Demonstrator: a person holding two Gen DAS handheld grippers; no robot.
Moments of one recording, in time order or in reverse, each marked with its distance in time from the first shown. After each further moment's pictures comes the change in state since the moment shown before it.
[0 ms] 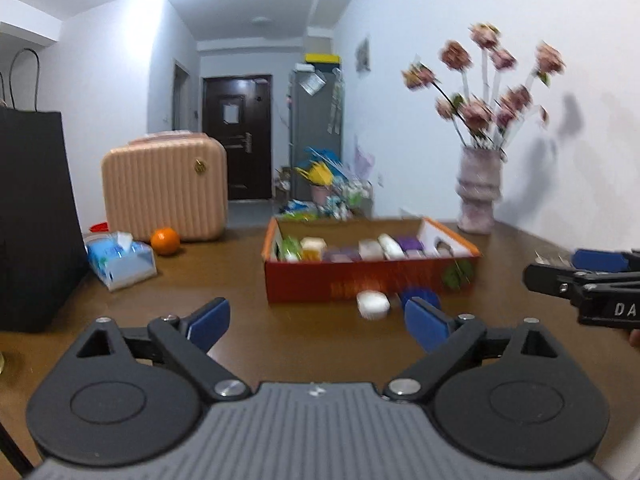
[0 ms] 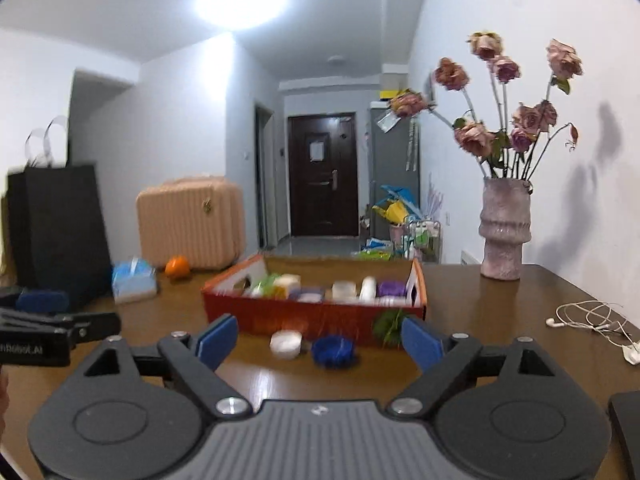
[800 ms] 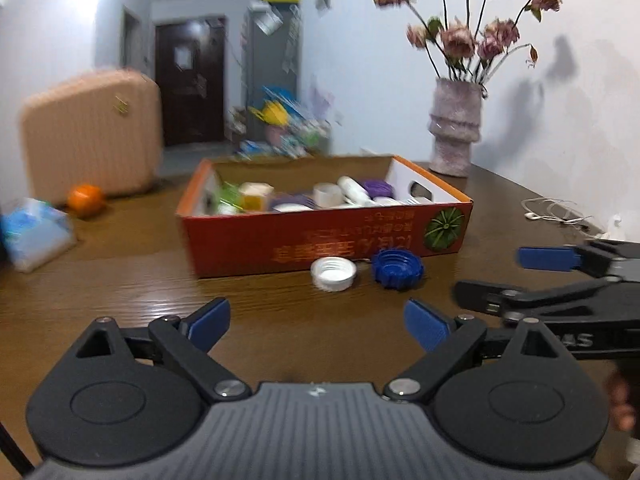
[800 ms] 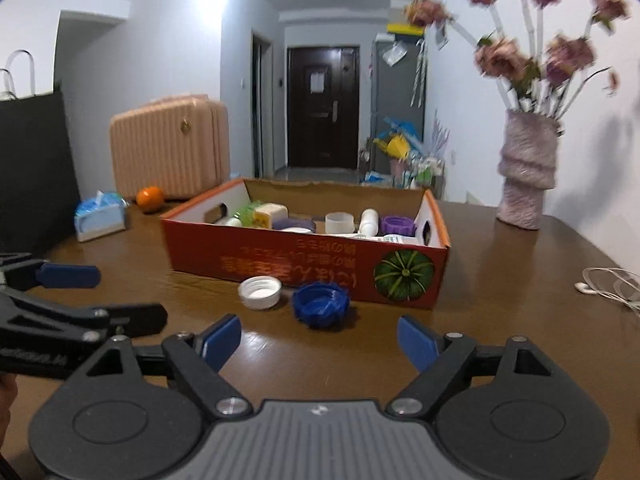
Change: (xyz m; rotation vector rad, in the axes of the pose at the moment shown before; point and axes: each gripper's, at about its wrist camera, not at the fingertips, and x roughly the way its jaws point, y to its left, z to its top) left arm 0.119 -0.020 -0.004 0.028 0.195 -0.144; right arm 0.125 -0.017 -0.010 -0.002 0.232 -0.005
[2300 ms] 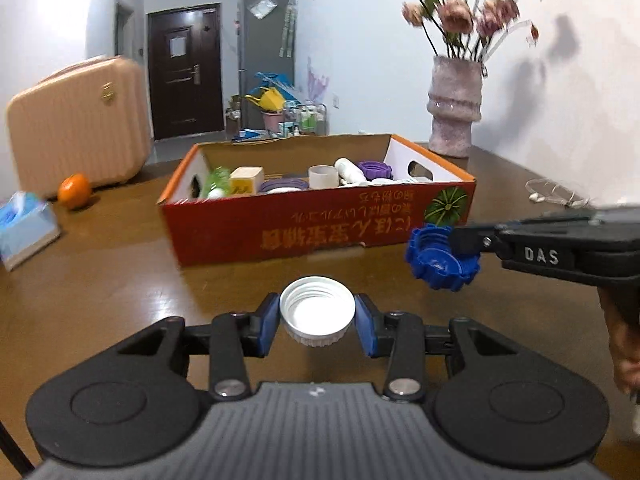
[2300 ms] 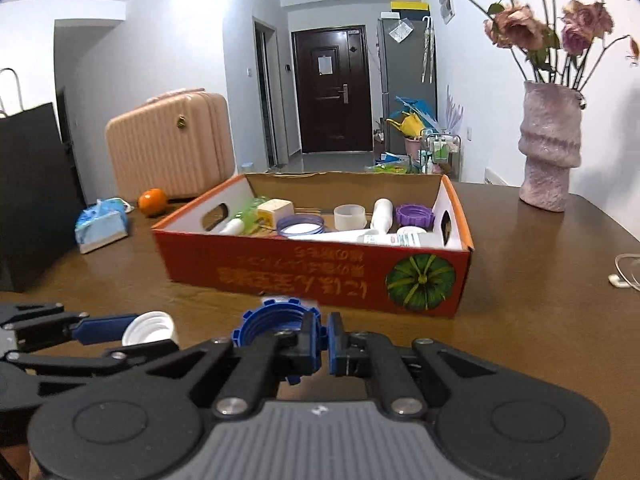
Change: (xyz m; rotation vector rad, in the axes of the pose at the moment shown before) left arm 0.022 -0.009 -0.004 0.023 0.049 0.010; right arm 0.009 -0.010 0.012 0.056 0.038 0.071
